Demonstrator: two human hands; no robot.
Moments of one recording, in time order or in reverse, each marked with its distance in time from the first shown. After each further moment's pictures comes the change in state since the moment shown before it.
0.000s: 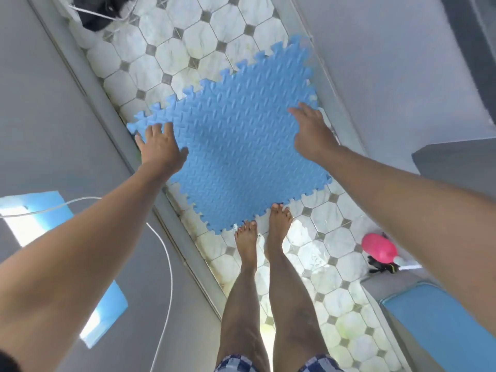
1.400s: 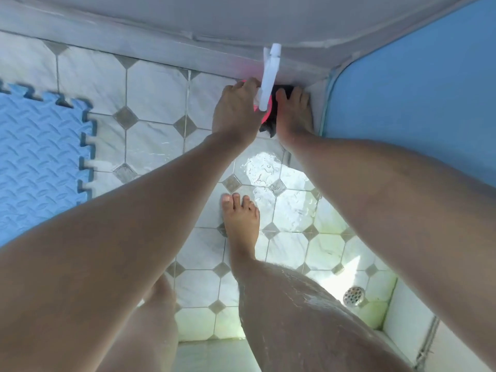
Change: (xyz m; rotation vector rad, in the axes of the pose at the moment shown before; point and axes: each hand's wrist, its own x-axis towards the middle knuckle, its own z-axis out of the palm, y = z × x) left_hand -0.264 0.567 0.507 0.000 -0.272 1.143; right_hand -0.319 0.412 0.542 0.529 0.602 1.115
